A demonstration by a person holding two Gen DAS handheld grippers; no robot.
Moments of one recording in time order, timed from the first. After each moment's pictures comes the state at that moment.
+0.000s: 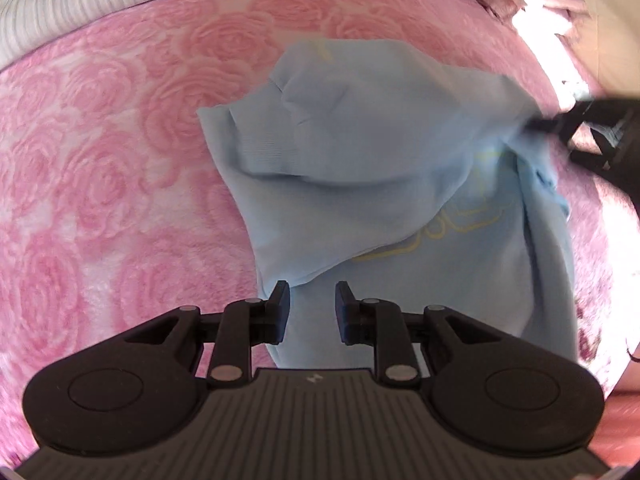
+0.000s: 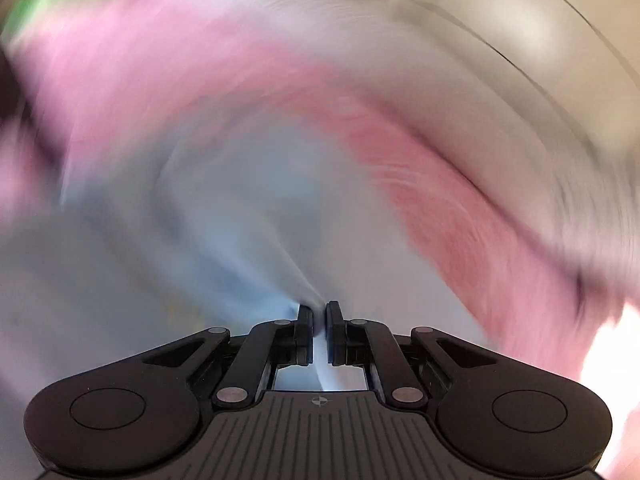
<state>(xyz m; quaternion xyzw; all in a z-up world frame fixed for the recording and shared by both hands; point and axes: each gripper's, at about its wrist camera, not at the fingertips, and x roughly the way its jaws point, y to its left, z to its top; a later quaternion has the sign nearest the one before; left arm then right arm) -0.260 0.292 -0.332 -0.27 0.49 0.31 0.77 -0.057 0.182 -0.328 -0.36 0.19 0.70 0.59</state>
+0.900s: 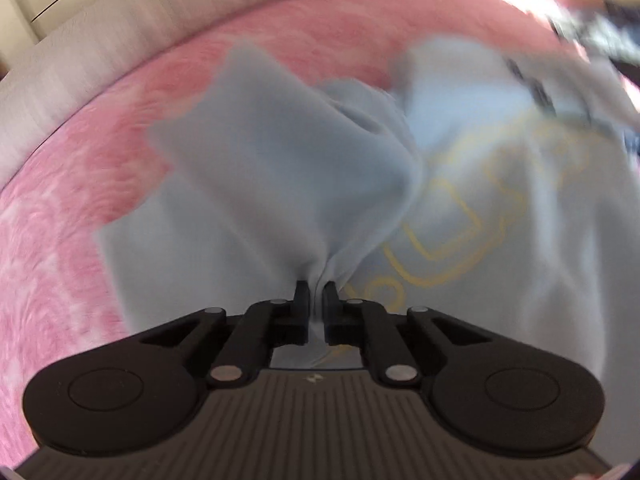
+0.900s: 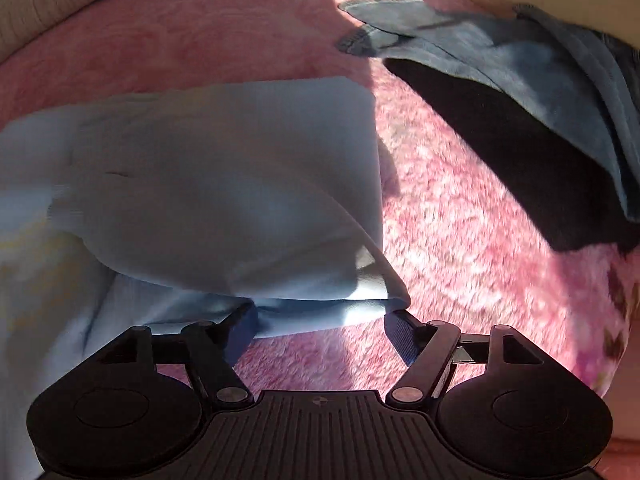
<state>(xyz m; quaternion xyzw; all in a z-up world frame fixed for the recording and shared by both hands) -0.171 0.283 -0.379 -0.11 0.47 0.34 0.81 0.168 0.101 -0.397 -0.28 0.49 0.29 0.78</state>
